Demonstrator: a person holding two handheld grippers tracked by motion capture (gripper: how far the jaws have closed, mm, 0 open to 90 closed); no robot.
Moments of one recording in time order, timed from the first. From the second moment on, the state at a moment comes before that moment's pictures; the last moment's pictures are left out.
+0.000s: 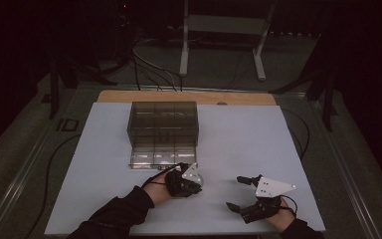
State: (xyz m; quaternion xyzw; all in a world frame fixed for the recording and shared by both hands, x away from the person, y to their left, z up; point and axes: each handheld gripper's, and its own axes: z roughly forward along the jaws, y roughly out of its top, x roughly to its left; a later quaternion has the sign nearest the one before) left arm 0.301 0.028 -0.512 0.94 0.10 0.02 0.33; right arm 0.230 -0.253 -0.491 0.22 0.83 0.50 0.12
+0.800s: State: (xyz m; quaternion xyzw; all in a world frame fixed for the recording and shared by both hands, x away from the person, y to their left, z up) left arm 0.300 0.032 -0.501 0.93 0.10 0.03 0.35; right arm 0.230 -0.254 -0.491 0.22 0.83 0.50 0.12
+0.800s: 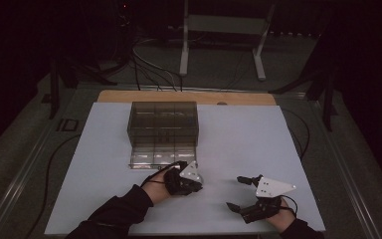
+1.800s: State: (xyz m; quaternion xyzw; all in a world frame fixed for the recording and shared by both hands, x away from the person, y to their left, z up) left arm 0.300 0.041 -0.469 0.92 0.09 0.02 0.38; right arm 0.231 -0.254 -0.491 0.22 0.83 0.50 0.12
